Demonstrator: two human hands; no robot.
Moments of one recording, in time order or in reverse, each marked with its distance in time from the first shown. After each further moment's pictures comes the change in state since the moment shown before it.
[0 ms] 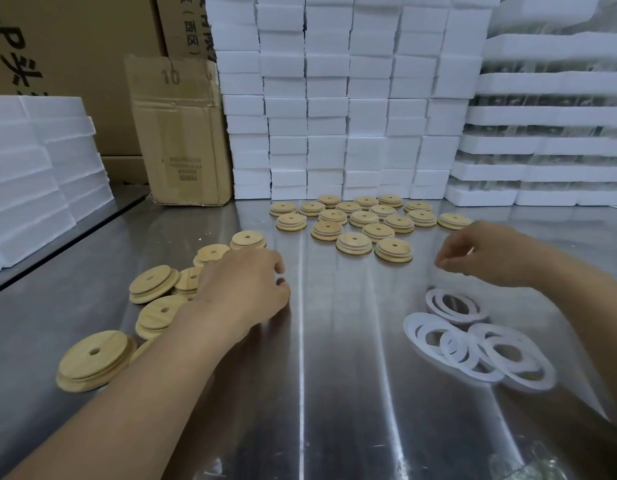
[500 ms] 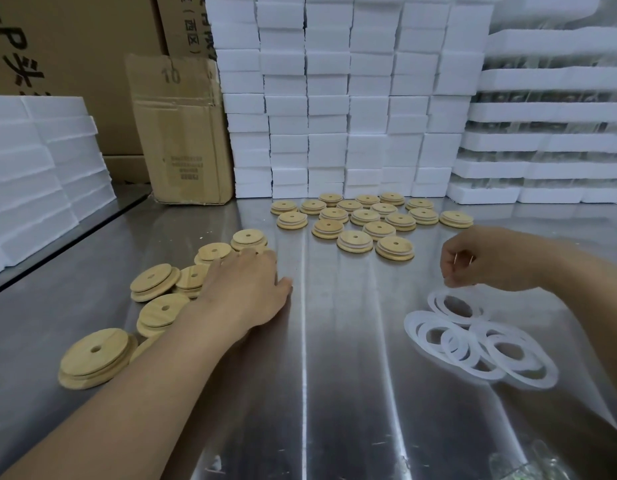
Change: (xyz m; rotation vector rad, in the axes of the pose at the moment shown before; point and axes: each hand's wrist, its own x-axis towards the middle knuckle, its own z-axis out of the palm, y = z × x) left_hand 0.004 0.000 0.006 0.100 -0.070 -0.015; right_hand -0.002 -0.003 -0.005 -0.121 -0.143 -0.030
